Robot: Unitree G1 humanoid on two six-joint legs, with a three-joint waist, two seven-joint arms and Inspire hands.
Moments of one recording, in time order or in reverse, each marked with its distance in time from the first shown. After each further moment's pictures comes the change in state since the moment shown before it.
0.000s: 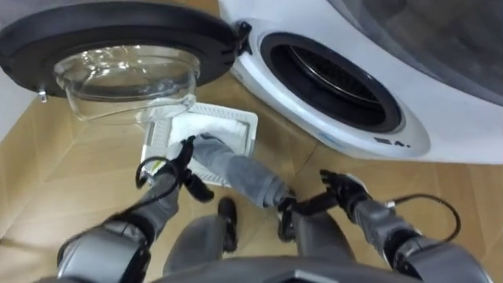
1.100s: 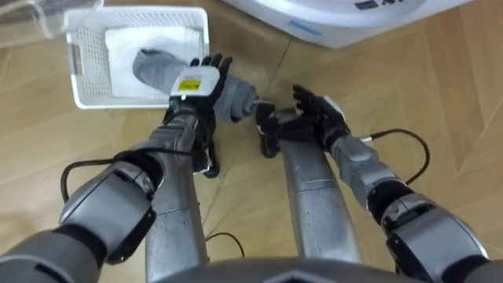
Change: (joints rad) left arm -0.241 0.013 -0.304 -0.021 0.258 -0.002 0.199; right arm -0.140 0.025 0.148 -0.184 0.336 -0.108 0.002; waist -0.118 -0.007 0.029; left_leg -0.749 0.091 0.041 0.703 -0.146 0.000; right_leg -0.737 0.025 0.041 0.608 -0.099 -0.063
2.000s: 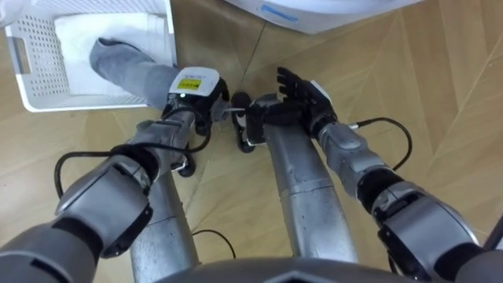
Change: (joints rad) left arm -0.044 0.041 -0.090 0.039 -0.004 0.010 -0.104; right arm -0.077 0.036 0.065 0.006 0.100 -0.004 0.020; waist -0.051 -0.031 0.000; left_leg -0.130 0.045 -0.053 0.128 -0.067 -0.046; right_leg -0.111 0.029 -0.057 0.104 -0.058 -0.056
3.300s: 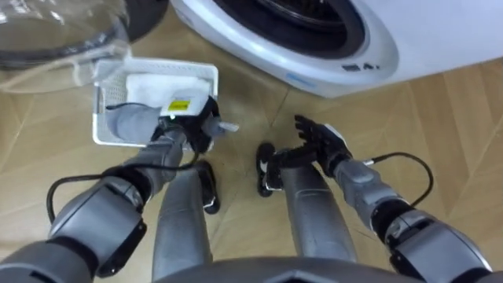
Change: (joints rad) left arm 0.118 0.012 0.141 -0.028 -0.080 -0.055 0.119; right arm 0.147 -0.087 0.002 0.037 -0.133 0.024 -0.012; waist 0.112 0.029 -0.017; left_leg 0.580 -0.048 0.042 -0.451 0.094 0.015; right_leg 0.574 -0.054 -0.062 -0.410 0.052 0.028
